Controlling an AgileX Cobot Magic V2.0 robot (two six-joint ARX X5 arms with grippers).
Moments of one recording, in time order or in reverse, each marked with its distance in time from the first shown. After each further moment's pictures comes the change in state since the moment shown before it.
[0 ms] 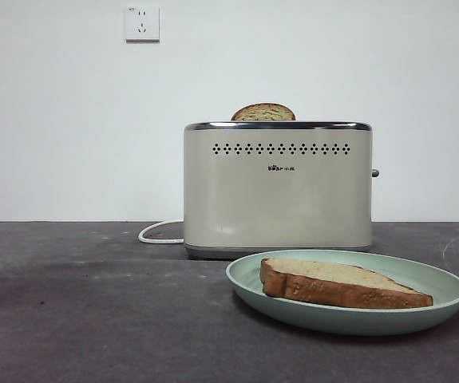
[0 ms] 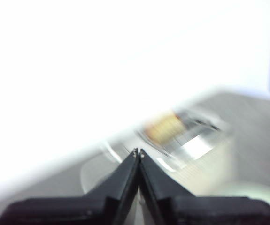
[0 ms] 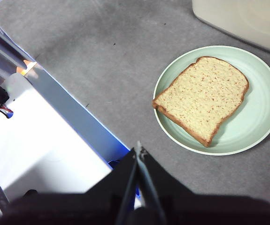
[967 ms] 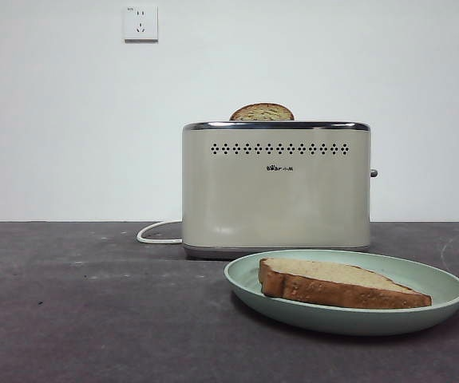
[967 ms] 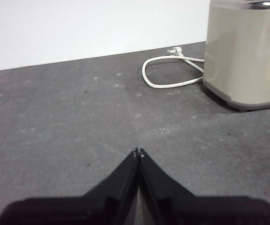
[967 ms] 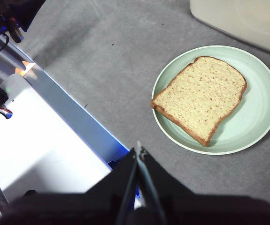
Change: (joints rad) left arm 0.266 -0.504 -0.855 0.160 -0.065 -0.092; right arm 0.000 0.000 0.000 0.000 0.001 0.000
